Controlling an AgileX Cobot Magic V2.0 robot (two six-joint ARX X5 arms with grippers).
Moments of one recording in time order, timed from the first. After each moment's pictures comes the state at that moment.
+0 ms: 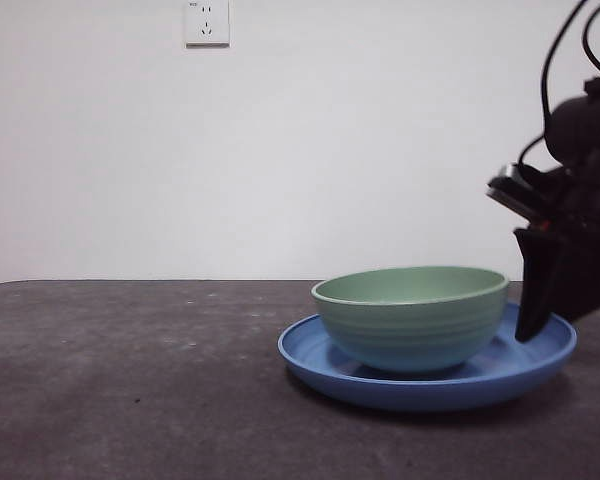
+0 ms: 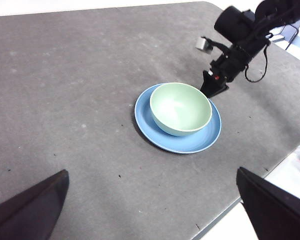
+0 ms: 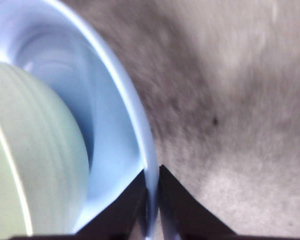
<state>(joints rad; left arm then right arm) -0.75 0.34 0.95 -1.01 0.00 -0.21 0.13 1.70 1.05 -0.70 -0.52 0.08</state>
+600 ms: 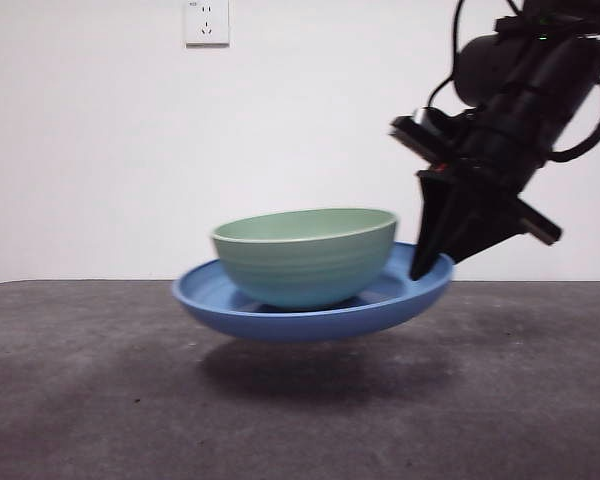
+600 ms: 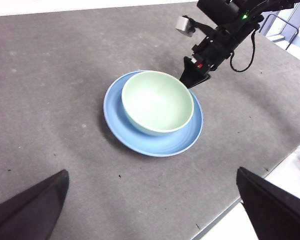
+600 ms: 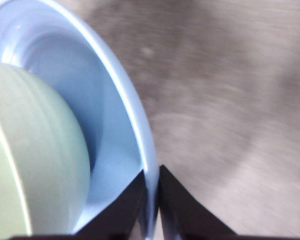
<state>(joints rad) -0.75 0.34 0.95 -1.01 0.00 -0.21 0.35 1.71 1.19 -0.67 -0.51 0.22</state>
